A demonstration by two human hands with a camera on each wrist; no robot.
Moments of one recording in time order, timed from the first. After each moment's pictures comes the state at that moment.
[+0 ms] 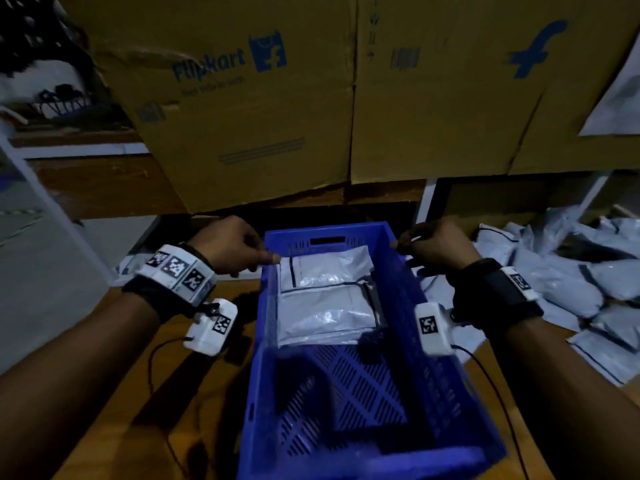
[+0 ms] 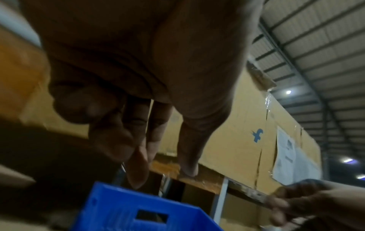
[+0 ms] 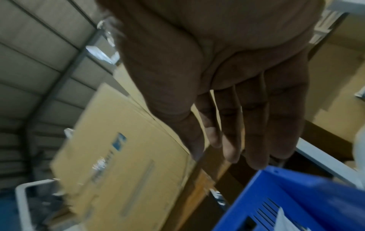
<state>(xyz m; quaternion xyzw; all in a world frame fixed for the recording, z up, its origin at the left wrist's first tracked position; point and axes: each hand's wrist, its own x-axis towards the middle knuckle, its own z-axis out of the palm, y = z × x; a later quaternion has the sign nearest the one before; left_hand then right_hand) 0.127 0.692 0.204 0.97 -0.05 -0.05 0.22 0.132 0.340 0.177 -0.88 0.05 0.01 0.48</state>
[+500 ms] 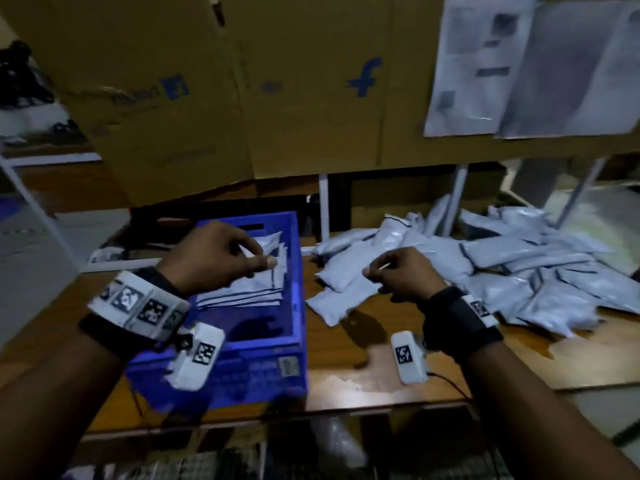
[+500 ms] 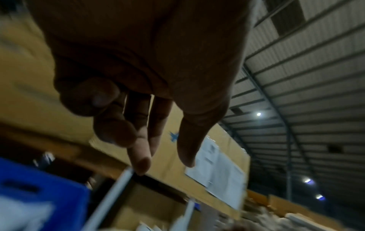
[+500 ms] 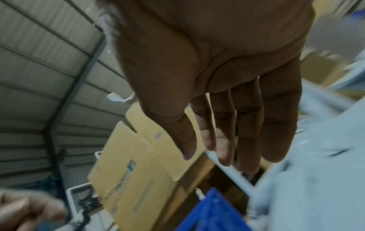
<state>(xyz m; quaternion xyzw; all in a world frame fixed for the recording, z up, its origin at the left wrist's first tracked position) -0.098 0.425 0.243 0.95 -0.11 0.04 0.28 -0.046 0.104 0.149 -0.89 0.00 0.01 0.46</state>
